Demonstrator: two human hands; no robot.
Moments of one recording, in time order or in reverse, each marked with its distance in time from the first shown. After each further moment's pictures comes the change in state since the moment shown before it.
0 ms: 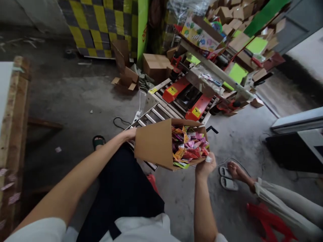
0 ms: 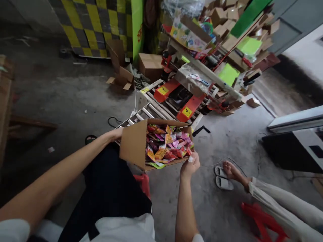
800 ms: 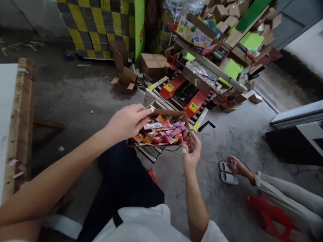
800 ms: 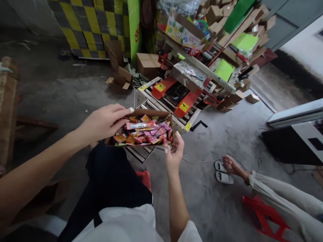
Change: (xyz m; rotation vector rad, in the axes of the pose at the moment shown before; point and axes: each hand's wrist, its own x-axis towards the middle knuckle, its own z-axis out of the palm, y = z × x) left_hand -0.163 0.104 0.021 1.337 0.281 1.010; right_hand -0.032 -0.045 0.020 0.040 -0.319 -0.103
